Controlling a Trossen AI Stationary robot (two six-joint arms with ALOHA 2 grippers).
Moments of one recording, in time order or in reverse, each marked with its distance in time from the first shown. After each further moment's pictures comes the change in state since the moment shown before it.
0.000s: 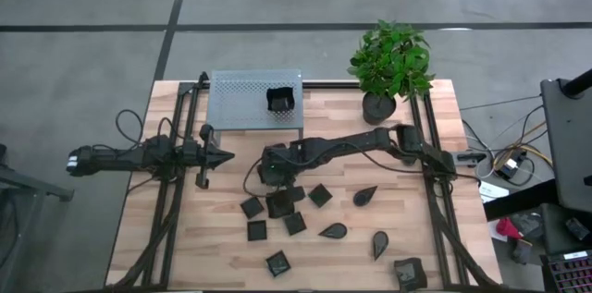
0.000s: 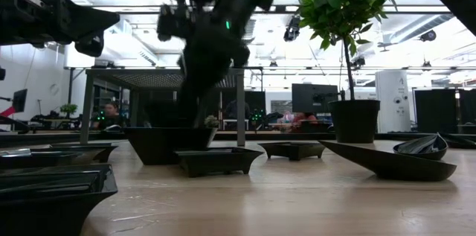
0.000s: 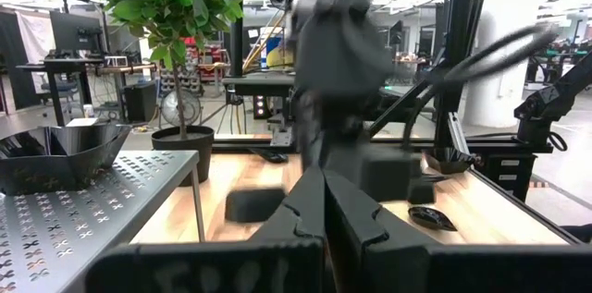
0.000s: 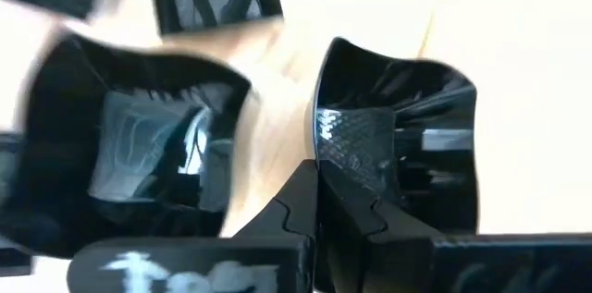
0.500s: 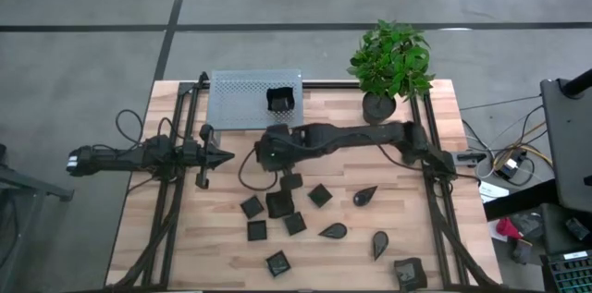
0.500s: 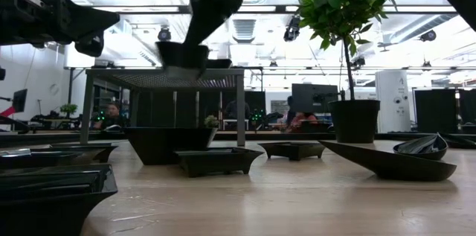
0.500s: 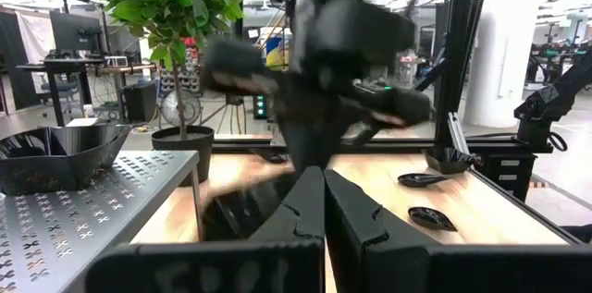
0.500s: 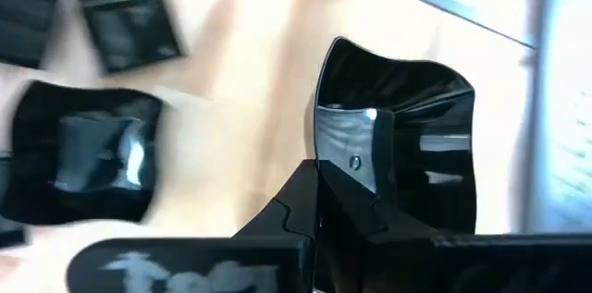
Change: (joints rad) left arm 0.000 0.000 0.000 0.000 0.000 0.000; right arm 0.004 -0.051 0.268 -0.283 0.212 0.028
